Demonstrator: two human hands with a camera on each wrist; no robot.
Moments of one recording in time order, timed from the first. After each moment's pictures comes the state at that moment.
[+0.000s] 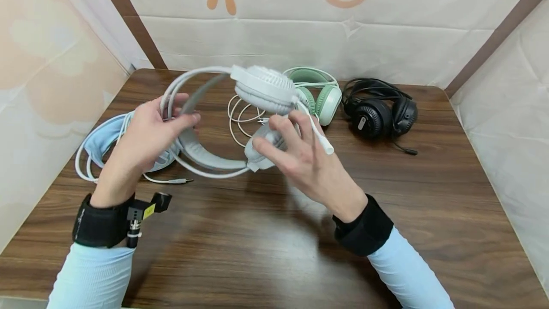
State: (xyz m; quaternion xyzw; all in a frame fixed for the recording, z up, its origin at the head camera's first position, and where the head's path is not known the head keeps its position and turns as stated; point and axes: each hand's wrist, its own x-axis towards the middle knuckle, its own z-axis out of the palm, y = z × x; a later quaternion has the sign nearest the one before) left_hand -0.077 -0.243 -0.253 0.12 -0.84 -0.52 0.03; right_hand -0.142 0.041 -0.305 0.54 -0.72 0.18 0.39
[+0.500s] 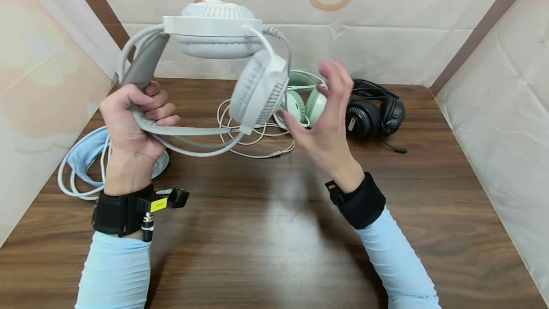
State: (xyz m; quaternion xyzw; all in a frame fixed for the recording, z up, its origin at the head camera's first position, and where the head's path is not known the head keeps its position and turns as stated) left_hand -0.094 -0.242 -0.256 0.00 -0.42 -0.89 0.16; right_hand -0.188 0.033 -0.305 0.41 -0.67 0.55 0.28
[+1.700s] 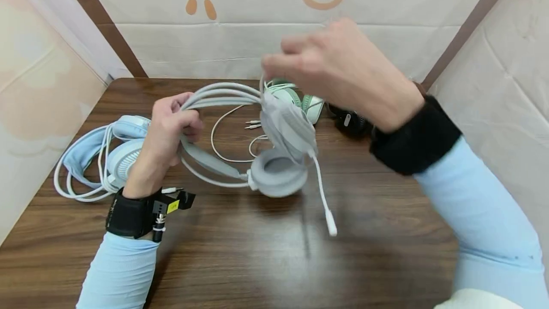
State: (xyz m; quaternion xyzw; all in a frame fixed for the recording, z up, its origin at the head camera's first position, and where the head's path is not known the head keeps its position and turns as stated) left_hand -0.109 -0.208 -0.271 0.00 -0.70 -0.70 0.11; right_hand -0.194 0.074 -0.167 0.62 -0.70 0.03 0.35
